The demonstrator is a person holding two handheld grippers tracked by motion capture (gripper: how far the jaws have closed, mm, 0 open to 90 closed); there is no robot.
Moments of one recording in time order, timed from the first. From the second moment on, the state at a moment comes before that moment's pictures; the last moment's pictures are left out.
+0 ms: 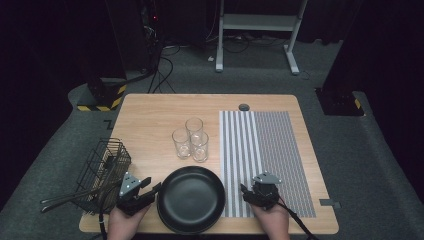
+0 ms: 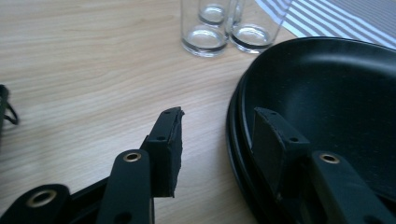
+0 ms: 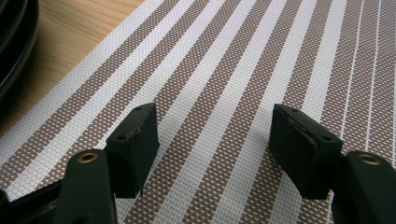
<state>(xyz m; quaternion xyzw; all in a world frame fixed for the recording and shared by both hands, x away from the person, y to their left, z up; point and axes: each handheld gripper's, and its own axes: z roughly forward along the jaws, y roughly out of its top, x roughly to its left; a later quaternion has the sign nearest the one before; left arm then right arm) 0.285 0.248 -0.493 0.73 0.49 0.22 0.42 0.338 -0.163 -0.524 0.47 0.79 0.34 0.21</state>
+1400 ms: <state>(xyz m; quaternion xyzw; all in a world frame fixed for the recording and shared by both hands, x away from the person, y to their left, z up) 0.275 0.245 -0.489 0.74 0.48 0.12 0.46 0.338 -0.163 -0.524 0.47 0.79 0.34 0.21</state>
